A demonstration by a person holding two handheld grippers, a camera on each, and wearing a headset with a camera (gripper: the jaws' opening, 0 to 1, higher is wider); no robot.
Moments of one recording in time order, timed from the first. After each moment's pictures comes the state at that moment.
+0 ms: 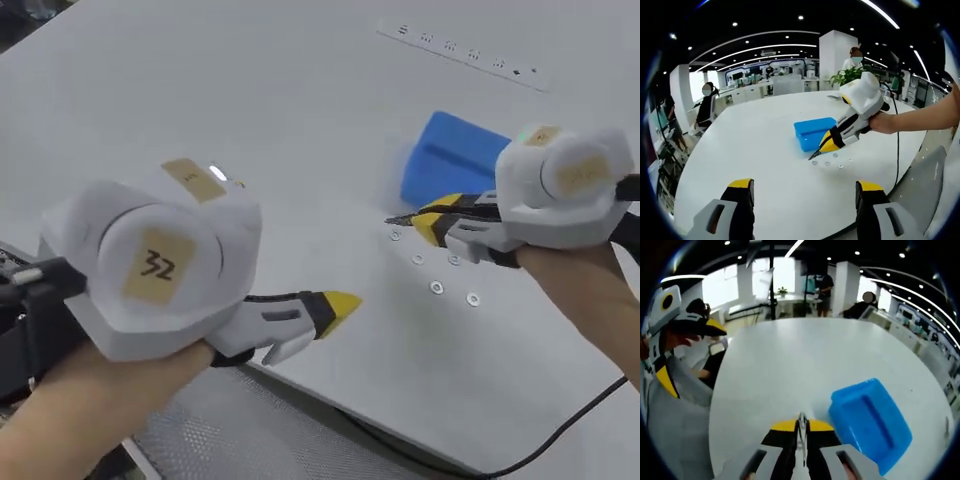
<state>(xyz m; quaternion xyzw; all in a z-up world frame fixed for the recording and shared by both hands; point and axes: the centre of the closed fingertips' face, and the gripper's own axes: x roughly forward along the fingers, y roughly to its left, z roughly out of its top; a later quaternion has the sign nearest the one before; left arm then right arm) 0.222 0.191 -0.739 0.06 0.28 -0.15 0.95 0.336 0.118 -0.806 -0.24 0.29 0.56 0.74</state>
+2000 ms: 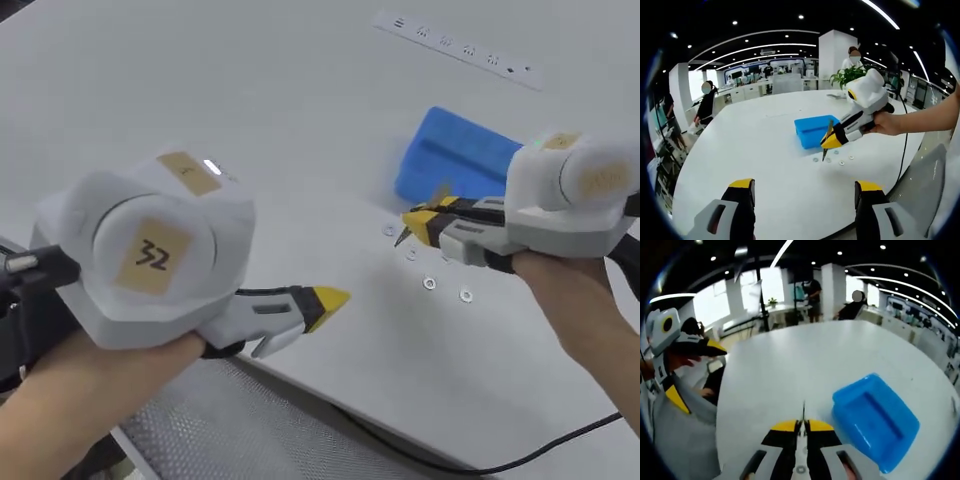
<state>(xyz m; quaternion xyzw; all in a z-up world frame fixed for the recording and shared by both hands) 0.221 0.198 -0.747 0.05 0.28 -0.15 0.95 0.328 0.122 -0.796 -0.17 0.30 0.54 0.77</state>
